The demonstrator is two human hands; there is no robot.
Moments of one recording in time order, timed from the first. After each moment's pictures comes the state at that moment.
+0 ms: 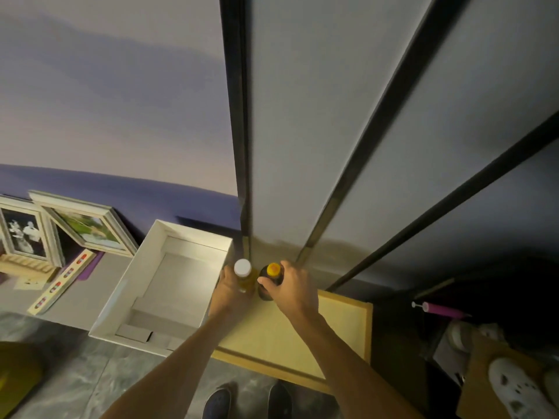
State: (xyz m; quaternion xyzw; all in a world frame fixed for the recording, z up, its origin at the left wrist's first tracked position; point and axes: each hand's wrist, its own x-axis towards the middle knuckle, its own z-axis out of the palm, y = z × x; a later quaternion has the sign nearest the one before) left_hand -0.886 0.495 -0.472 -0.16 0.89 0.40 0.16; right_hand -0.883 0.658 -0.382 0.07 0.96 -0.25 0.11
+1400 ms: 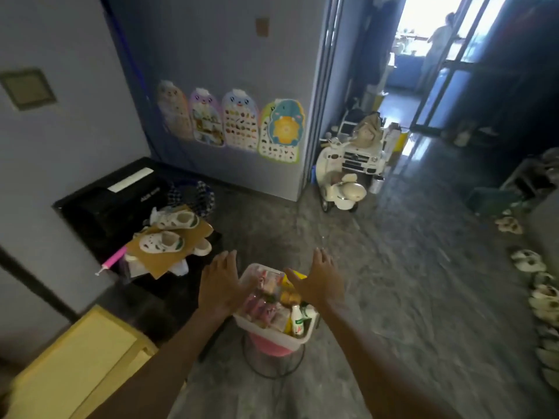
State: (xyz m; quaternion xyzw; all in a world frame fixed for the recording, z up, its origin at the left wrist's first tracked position) left_hand -0.407 0.813 -0.247 0.60 0.77 0.17 0.10; right_hand -0.181 0.862 -0.237 0.67 0.71 -0.12 -0.18
